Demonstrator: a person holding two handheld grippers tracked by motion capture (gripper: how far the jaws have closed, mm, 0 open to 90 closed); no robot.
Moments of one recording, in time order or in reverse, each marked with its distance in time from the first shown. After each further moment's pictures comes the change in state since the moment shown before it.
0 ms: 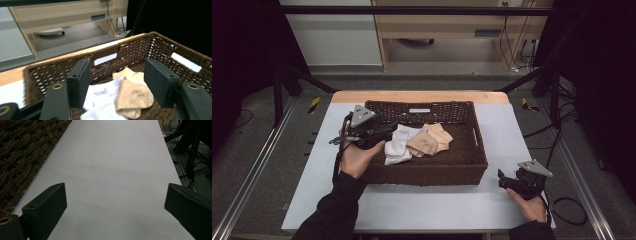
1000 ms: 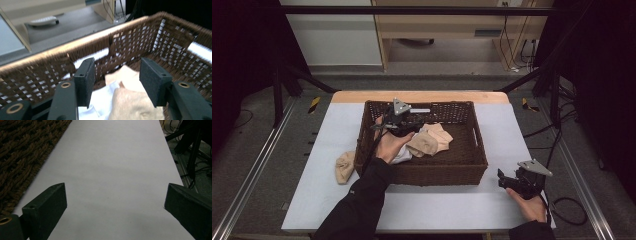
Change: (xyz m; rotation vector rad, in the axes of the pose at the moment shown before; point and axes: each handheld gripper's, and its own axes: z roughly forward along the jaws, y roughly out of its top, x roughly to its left) left arm -0.021 -0.012 0.101 0.144 0.000 0.056; right arm 0.000 0.000 0.001 0.004 0.007 0.008
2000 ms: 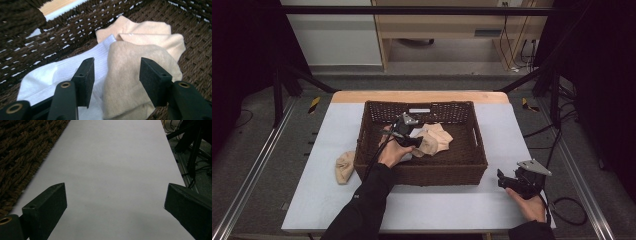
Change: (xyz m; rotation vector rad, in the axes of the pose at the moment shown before) left arm 0.000 -0.040 0.037 0.259 -0.073 0.088; right arm 0.001 0.000 0.002 0.011 -0.001 -0.003
